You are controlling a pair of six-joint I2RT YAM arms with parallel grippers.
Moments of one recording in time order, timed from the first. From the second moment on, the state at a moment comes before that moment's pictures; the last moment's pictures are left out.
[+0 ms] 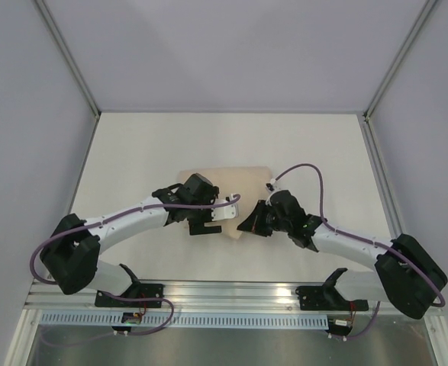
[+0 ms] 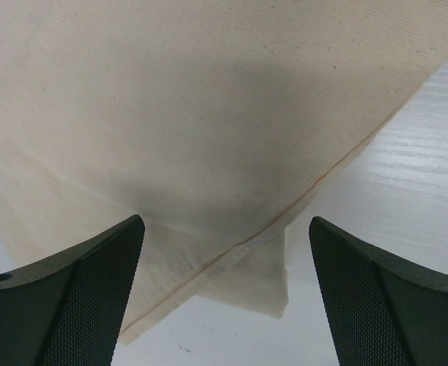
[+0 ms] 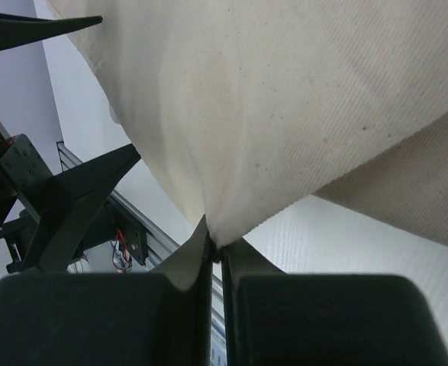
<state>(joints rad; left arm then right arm) -0.78 1.40 0.88 -0.48 0.10 0.76 0.74 1.25 0.49 0.12 -0.23 1.03</state>
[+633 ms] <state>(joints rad) -0.81 1.43 0.81 -0.41 0.07 0.77 0.71 1.51 0.49 0.24 -0.29 1.00</state>
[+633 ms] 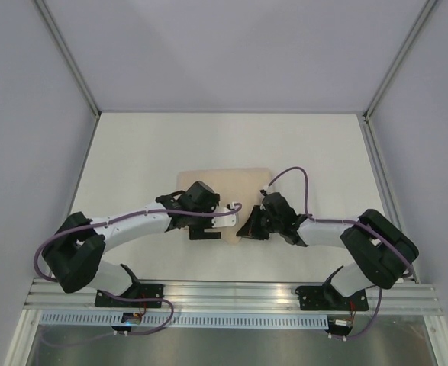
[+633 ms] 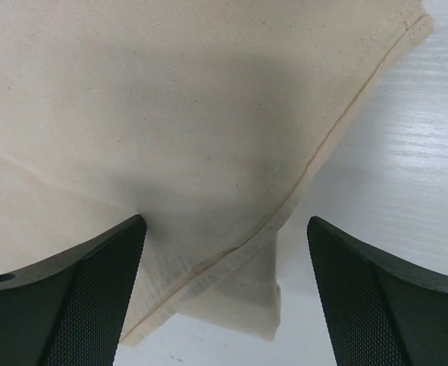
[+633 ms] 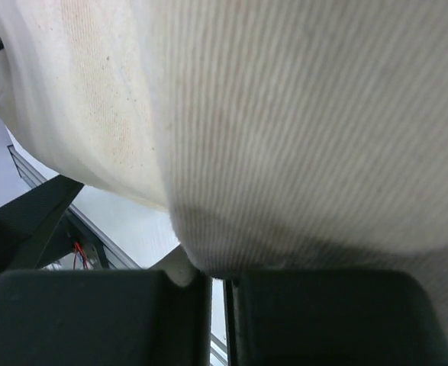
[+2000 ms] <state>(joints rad) -0.88 1.32 0.70 -0.27 -0.03 0.77 0.71 1.48 0.47 0.27 -0.22 1.03</state>
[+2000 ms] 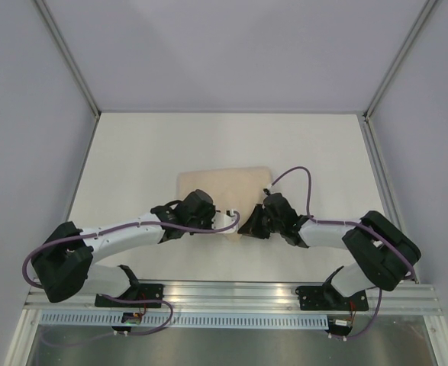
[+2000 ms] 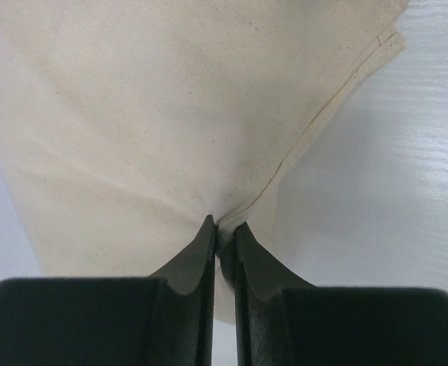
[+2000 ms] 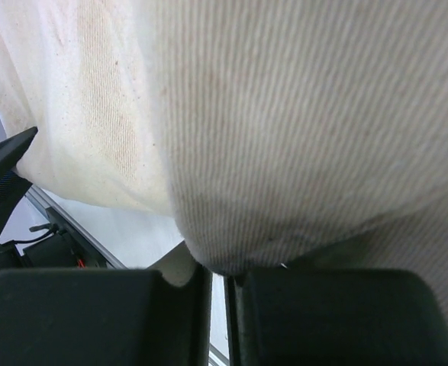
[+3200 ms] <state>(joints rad) -0.88 1.32 0.76 -0.33 -0.01 0.72 0.76 1.09 0.51 -0.13 -0.10 0.99</state>
